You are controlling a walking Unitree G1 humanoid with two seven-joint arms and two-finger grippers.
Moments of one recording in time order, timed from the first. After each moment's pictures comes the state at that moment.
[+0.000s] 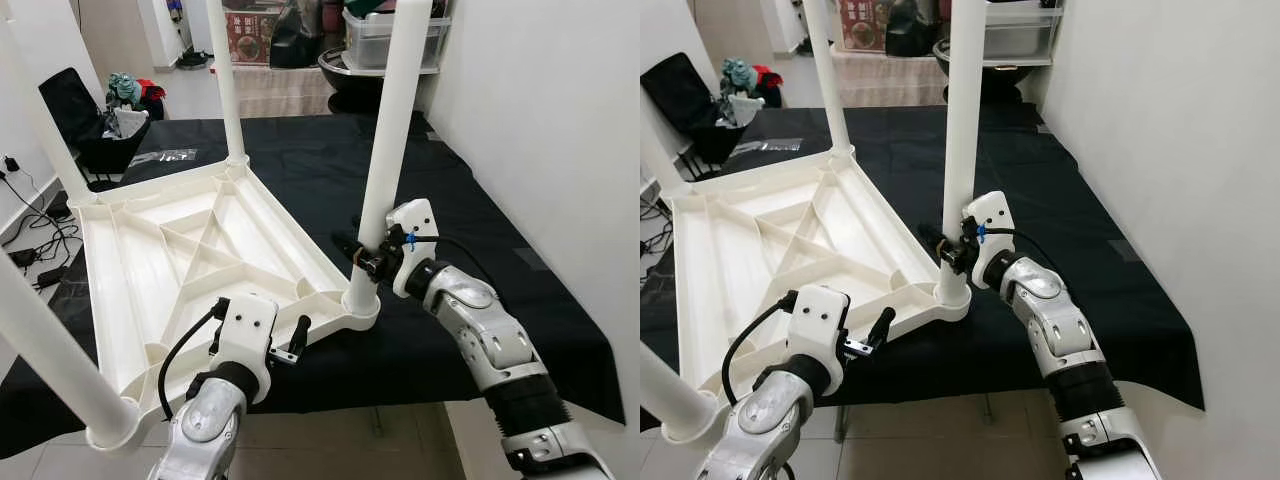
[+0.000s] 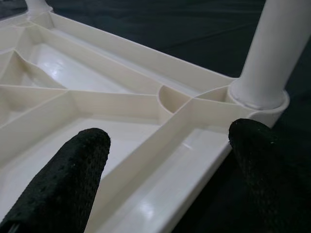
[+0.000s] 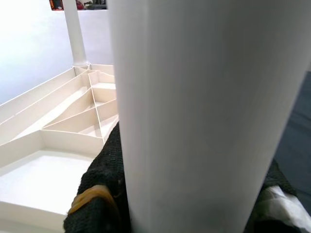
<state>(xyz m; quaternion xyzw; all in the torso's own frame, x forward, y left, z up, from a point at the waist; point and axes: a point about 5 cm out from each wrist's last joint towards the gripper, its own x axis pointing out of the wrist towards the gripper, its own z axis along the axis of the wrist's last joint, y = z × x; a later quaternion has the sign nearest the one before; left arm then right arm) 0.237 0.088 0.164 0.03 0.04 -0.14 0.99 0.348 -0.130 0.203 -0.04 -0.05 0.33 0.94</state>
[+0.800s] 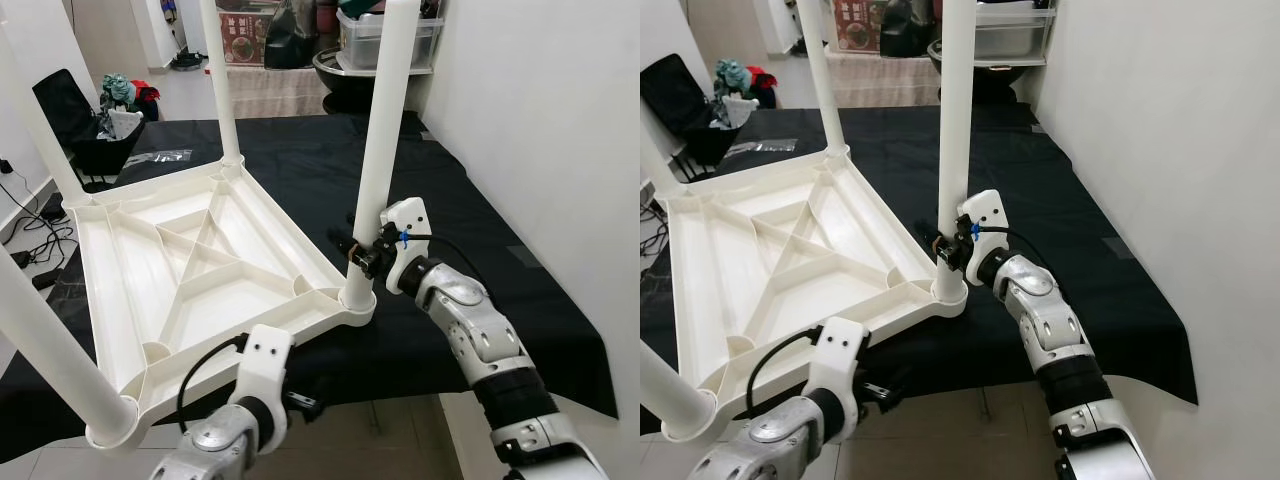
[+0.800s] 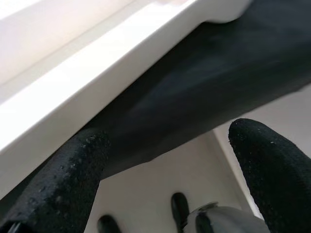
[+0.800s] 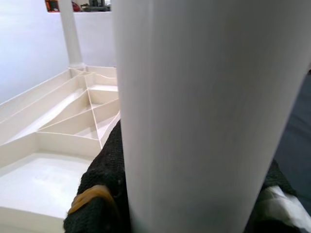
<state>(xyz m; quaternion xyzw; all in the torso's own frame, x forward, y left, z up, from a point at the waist) 0.218 0.088 0.129 -0.04 0.24 -0.17 0.96 0.357 -0.127 0.203 -0.05 -0.06 0.32 0.95</state>
